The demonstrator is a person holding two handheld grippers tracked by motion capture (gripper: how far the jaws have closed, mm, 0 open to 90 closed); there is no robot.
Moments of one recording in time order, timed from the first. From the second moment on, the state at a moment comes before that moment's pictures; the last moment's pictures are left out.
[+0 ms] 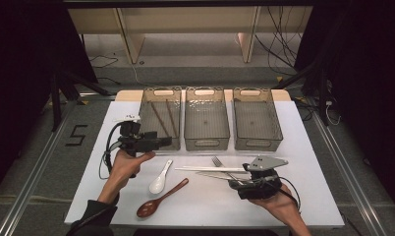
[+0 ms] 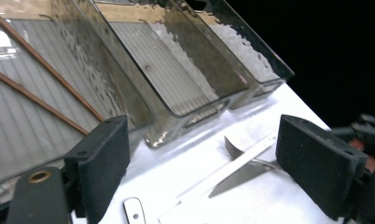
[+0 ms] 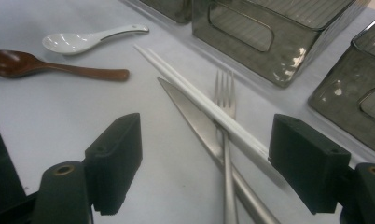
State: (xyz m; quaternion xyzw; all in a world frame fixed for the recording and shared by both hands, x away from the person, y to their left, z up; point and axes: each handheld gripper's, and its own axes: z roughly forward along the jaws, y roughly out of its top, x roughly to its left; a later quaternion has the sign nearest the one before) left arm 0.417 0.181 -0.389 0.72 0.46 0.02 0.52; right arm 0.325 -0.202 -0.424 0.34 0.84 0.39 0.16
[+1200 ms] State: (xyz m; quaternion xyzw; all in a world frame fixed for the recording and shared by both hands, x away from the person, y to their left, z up) left arm 0.346 0.185 -0.425 0.74 0.41 0.07 0.54; right arm 0.380 -0.195 -0.440 0.32 0.89 0.30 0.14
